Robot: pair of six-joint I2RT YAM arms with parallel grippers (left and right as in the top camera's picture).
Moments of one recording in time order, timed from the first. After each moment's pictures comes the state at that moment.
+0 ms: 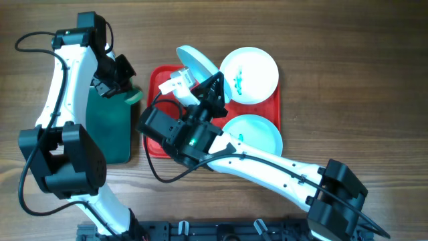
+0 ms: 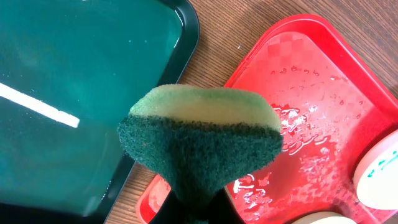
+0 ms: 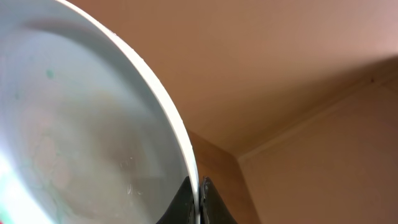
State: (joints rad) left arm 0.08 1.93 1.67 -1.23 0.16 -0.47; right arm 1.09 1.84 1.51 -0.66 1.48 0.14
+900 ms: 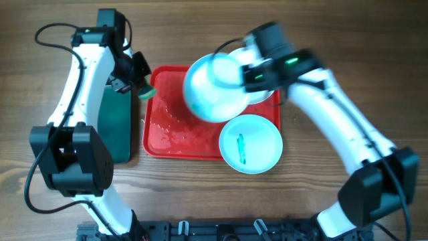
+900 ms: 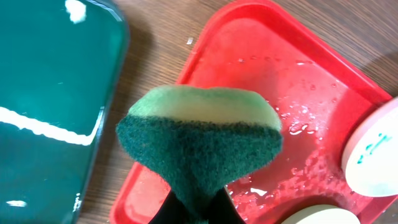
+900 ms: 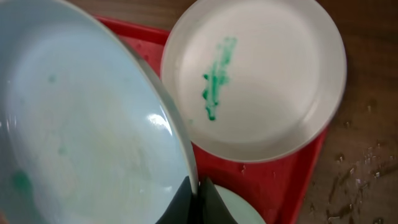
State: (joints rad) left arm -0.03 1.93 1.67 -1.17 0.16 -0.47; right arm 0.37 1.73 1.51 -0.90 -0.11 0.22
